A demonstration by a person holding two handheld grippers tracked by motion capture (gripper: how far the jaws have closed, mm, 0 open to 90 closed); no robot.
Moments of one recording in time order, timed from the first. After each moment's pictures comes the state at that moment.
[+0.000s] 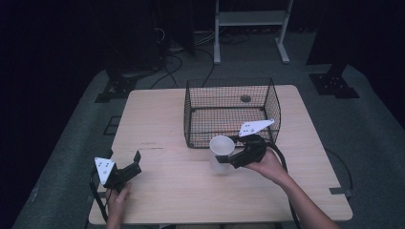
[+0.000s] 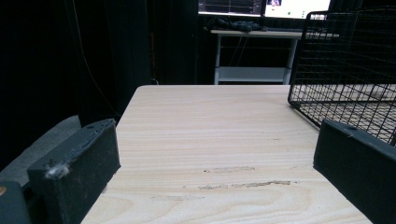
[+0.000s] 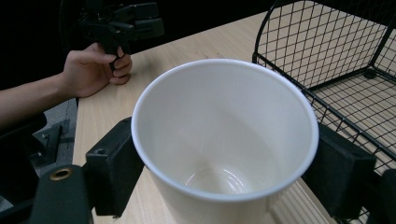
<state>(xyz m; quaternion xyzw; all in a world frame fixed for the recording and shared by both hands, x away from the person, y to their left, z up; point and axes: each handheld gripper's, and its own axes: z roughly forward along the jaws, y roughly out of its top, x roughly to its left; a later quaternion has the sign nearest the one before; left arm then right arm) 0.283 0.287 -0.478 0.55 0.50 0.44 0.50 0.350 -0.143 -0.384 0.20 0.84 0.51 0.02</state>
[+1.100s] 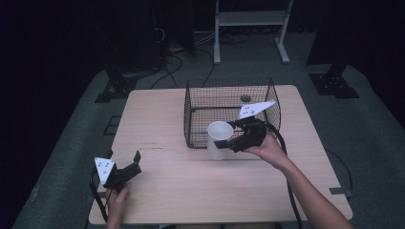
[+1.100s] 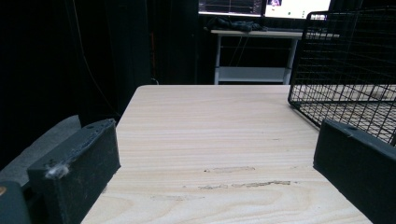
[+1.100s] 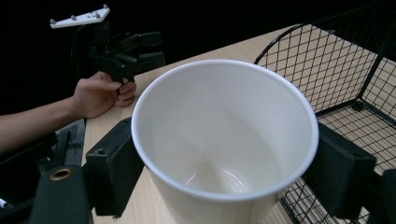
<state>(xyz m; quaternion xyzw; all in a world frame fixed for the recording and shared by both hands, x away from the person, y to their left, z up) 0.283 0.287 -0.478 0.55 0.50 0.44 0.51 0.375 -0.140 -0.343 0.19 0.83 0.52 0.01</state>
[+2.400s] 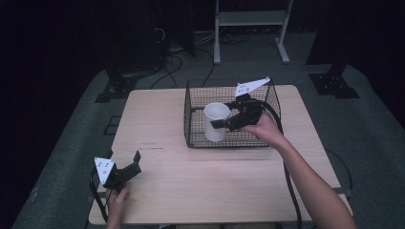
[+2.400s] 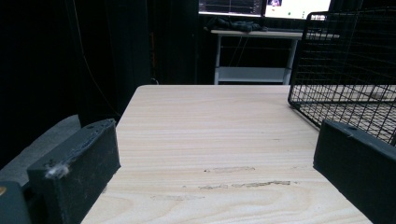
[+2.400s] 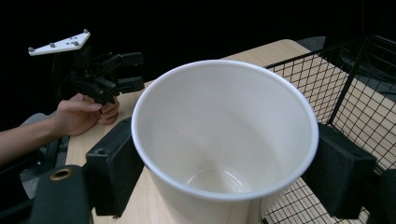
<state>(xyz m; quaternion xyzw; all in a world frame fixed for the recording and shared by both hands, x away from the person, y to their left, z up) 0.283 0.287 -0.478 0.55 0.50 0.44 0.51 0.418 -0.130 -0.310 0.19 0.84 0.51 0.02</state>
